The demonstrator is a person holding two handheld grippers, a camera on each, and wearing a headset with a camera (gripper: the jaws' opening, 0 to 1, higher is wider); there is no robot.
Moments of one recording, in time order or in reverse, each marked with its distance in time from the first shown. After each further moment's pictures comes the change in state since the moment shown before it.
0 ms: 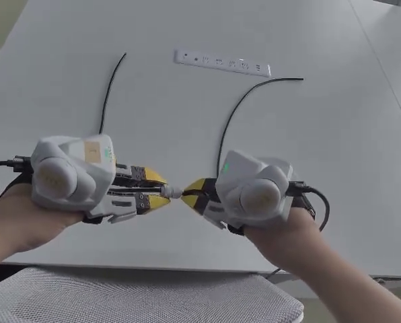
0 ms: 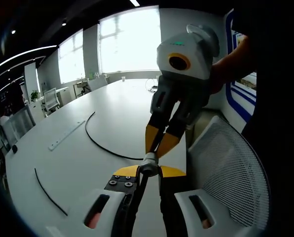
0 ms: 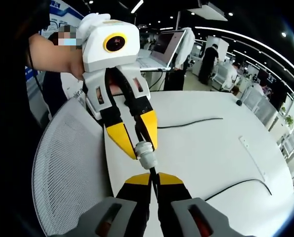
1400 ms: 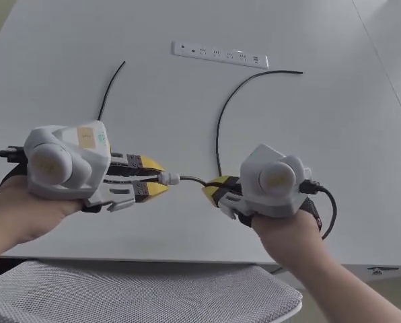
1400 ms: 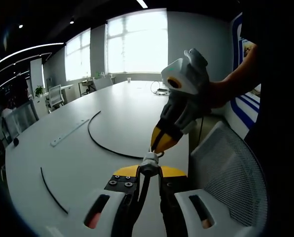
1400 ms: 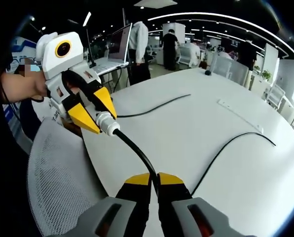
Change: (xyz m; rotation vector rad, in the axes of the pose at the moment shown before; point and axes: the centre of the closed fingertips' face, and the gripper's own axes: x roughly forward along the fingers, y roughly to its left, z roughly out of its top) left arm -0.004 0.007 0.001 -0.060 -0.022 0.029; right arm -0.002 -0.029 -0.047 0.337 0.002 -0.139
